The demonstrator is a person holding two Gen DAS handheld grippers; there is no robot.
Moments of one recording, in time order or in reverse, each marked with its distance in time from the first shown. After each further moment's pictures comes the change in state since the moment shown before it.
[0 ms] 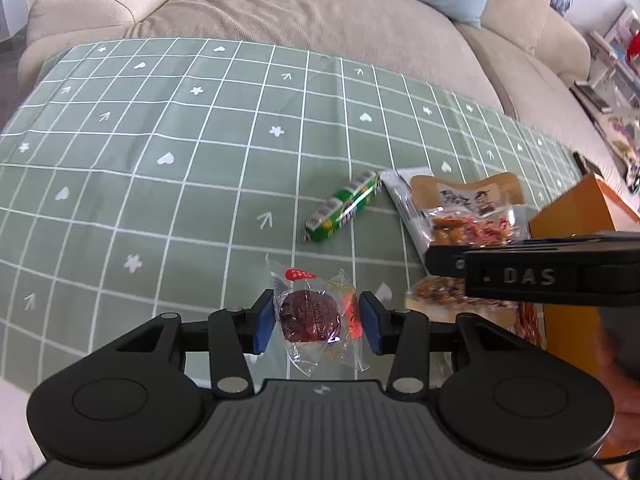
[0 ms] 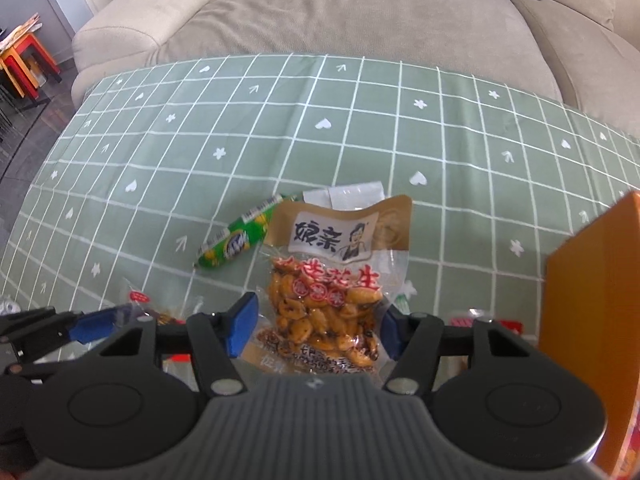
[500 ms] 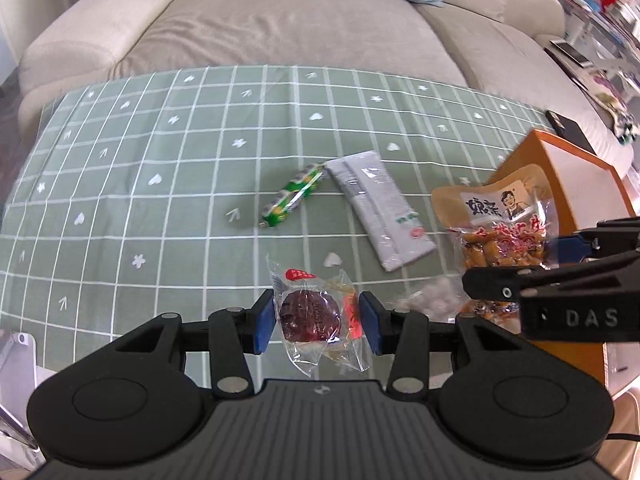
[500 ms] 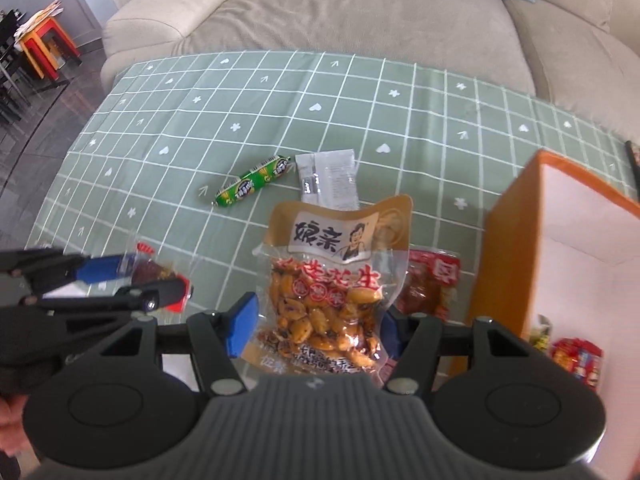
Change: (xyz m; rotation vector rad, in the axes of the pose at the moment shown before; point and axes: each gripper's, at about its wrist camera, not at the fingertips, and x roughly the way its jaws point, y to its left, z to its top) left arm -0.053 -0.062 -0.013 0.146 0.008 0.049; right arm -0.089 -0.027 -0.044 -0.056 0.021 0.030
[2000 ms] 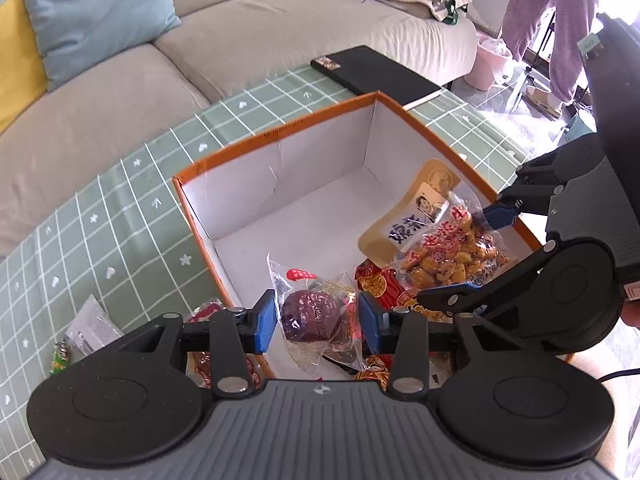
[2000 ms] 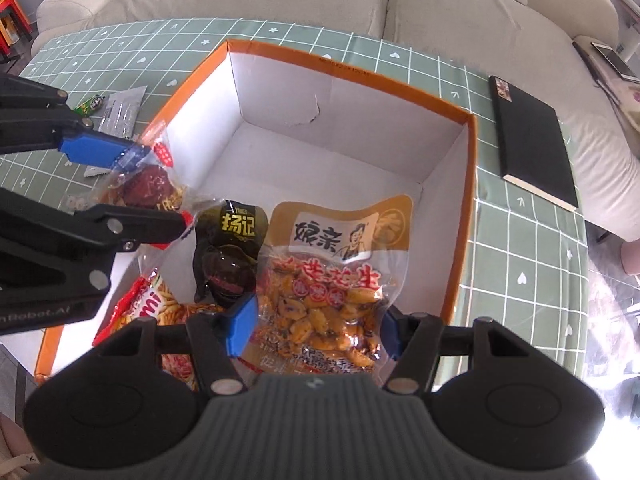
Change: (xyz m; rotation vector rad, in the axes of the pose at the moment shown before) left arm 0.043 -0.258 0.028 0.564 -0.008 -0.190; right arm -0.037 -0.211 -0.080 -0.032 0.045 -0.174
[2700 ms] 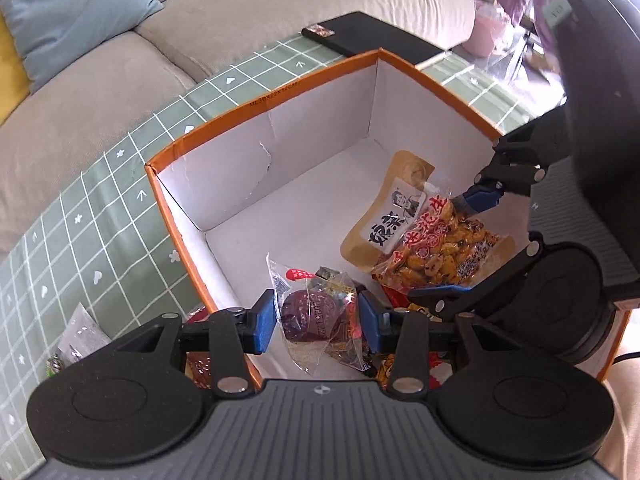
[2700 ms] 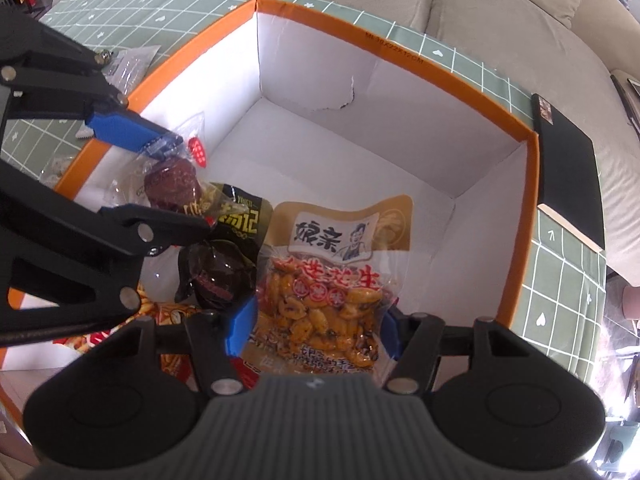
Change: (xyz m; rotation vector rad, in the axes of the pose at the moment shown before) left arm 0.037 -0.006 0.003 0.080 0.081 0.037; right arm 0.043 0.008 0.011 -0.137 0.040 0.008
